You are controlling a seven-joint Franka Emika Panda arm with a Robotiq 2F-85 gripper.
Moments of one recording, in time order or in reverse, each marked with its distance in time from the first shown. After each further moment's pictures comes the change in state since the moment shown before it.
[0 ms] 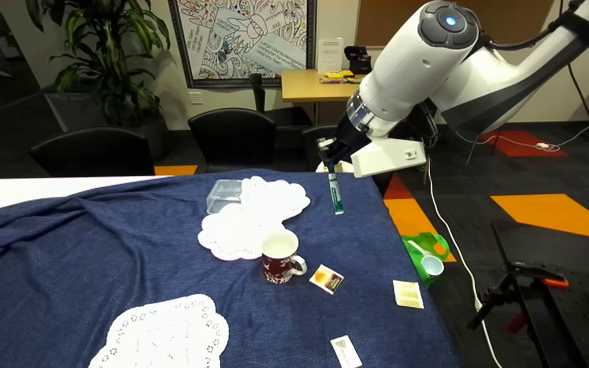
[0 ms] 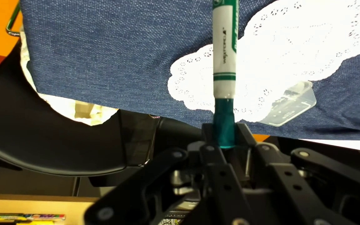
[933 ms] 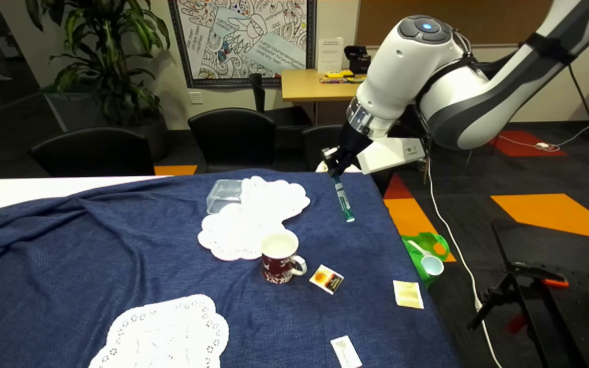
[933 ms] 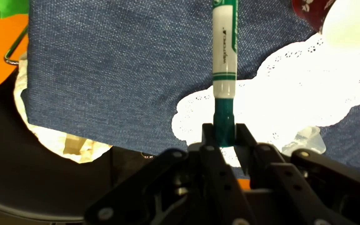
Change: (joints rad) arm -0.146 0.090 0.073 0.000 0.441 0.092 -0.555
